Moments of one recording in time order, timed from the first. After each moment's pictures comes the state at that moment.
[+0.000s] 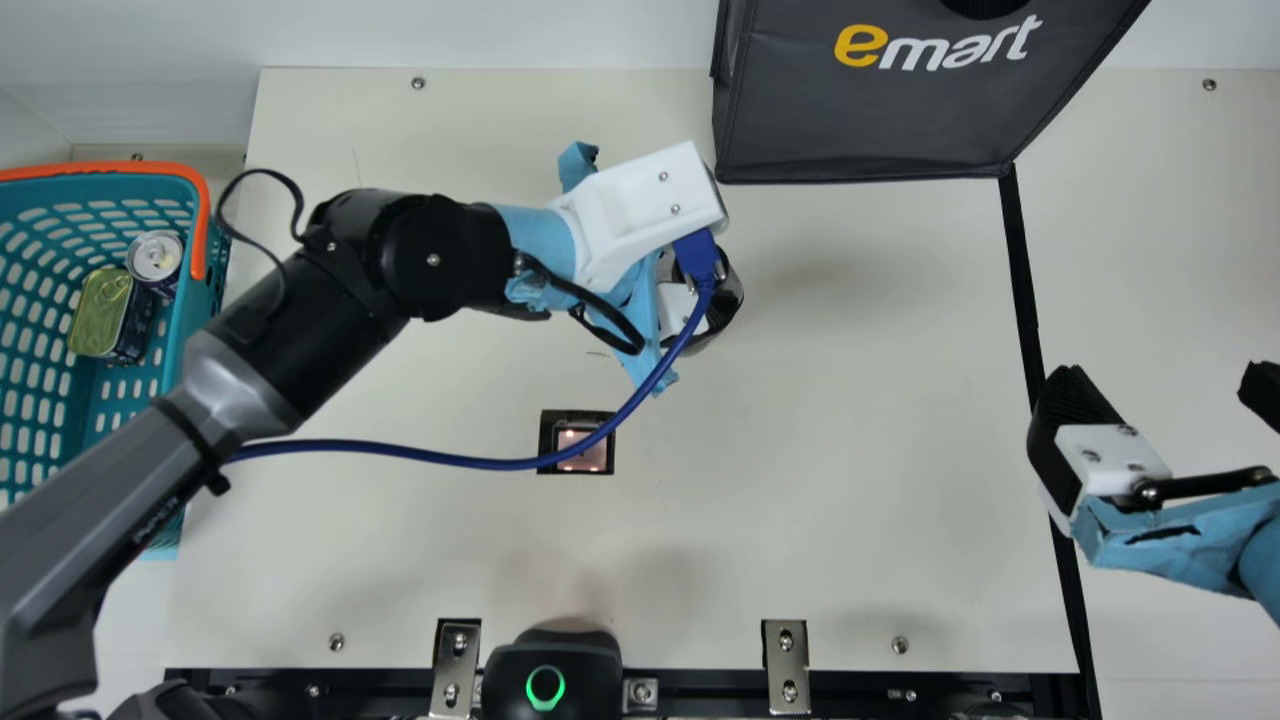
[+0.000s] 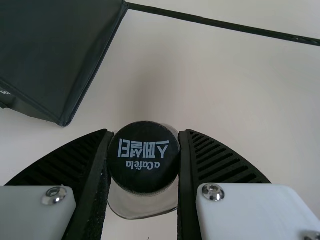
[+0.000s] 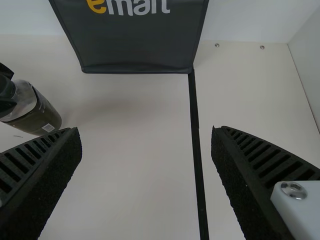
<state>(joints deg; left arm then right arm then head) -38.3 99.6 -83.2 -35.3 42.2 54.4 0.6 42.6 -69.7 -0.8 69.2 -2.2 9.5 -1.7</state>
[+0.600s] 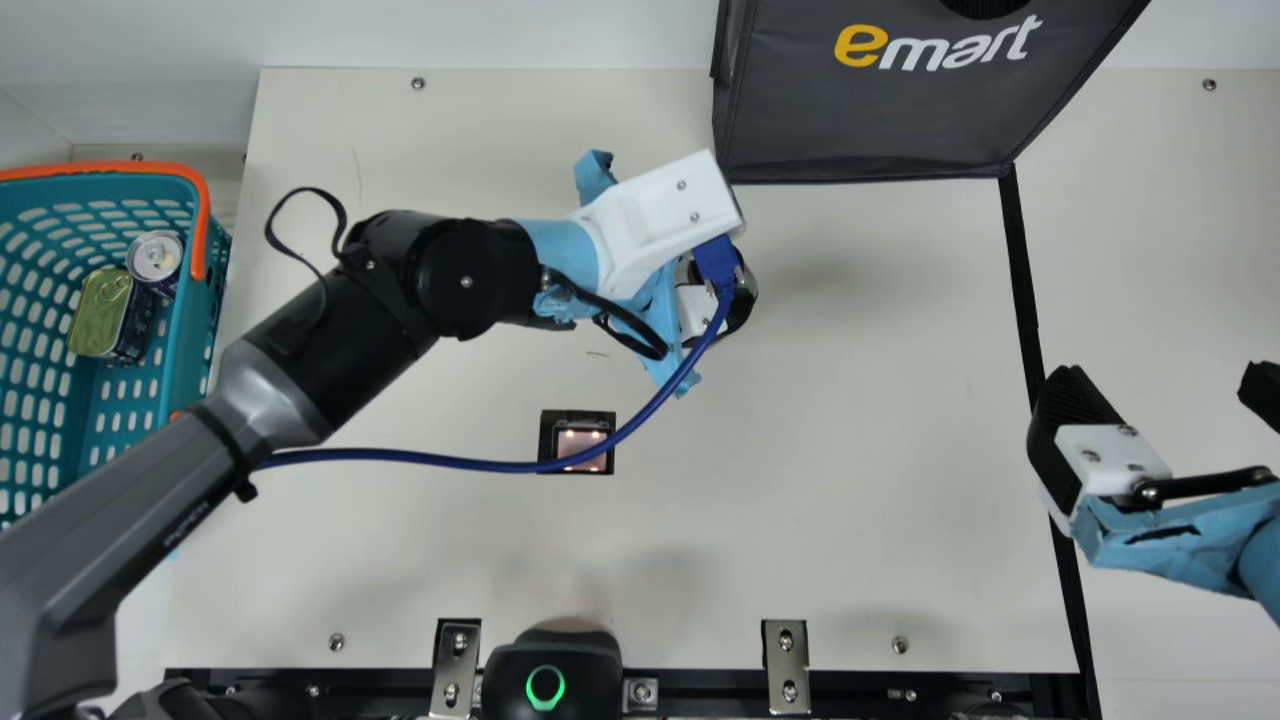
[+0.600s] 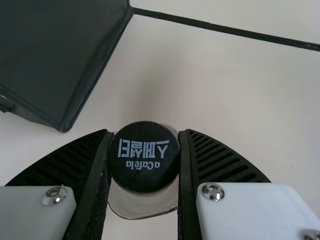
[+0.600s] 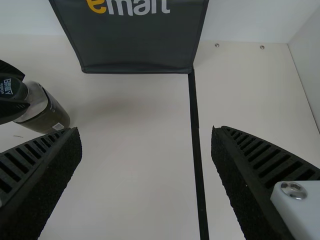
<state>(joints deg) -40.6 100.2 -80.8 -35.5 35.9 53.7 0.6 42.6 -69.7 -0.8 69.2 -2.2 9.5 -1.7</state>
